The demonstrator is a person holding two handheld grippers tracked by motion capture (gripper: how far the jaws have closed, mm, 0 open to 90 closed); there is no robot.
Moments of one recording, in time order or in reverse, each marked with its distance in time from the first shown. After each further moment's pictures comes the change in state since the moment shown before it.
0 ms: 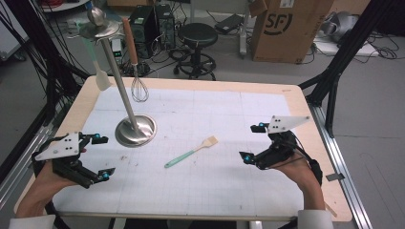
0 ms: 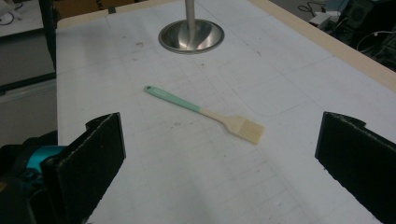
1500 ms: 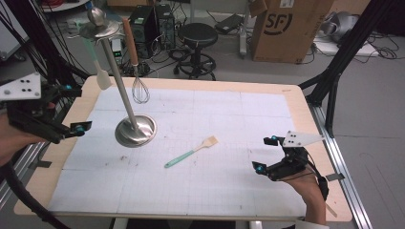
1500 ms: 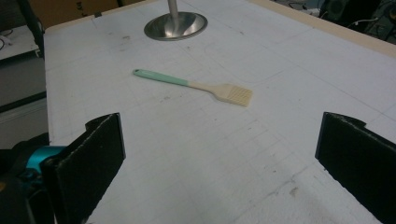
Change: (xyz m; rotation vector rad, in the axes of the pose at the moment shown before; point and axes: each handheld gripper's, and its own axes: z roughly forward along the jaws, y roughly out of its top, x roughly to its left) left arm 0.036 0.120 -0.051 0.010 0.090 0.031; right arm -0.003 -0.063 -0.021 -0.062 -0.046 0.102
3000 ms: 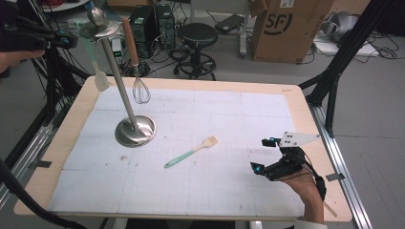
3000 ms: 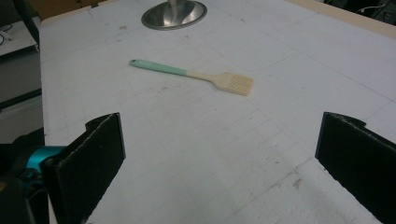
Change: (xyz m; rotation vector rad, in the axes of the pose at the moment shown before) left arm 0.090 0.122 -0.026 0.101 0.091 -0.040; right arm -0.004 -0.006 0.007 0.035 0.005 0.016
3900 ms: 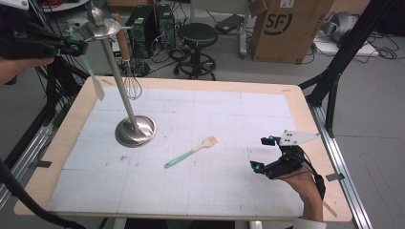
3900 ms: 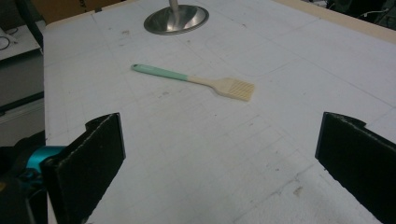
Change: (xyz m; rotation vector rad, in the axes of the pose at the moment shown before) left arm -0.031 0.012 0.009 0.022 -0.007 0.026; right arm -0.003 0.002 0.002 -0.013 0.012 -0.006
